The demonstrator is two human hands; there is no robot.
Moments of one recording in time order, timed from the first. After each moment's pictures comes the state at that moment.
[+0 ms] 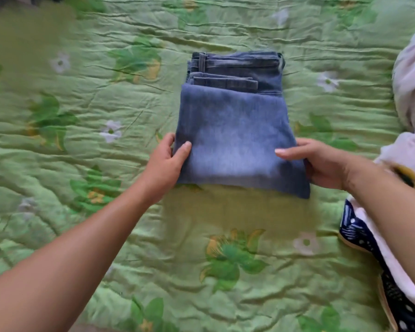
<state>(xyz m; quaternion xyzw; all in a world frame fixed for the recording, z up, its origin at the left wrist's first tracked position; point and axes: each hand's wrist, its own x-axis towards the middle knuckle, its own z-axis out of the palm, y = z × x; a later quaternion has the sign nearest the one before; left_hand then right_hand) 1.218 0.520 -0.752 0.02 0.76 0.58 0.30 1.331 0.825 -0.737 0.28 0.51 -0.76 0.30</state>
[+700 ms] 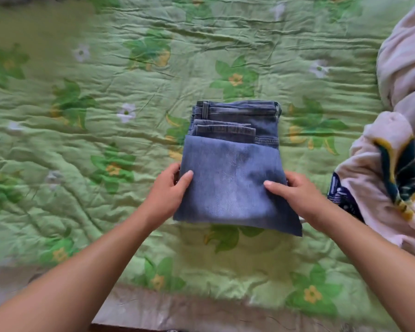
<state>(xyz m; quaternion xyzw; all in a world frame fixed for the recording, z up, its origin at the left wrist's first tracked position) 1.315 0.468 -0.708 -0.01 0.77 0.53 0.36 1.437 0.735 -0.709 0.34 0.66 -0.65 0.18</state>
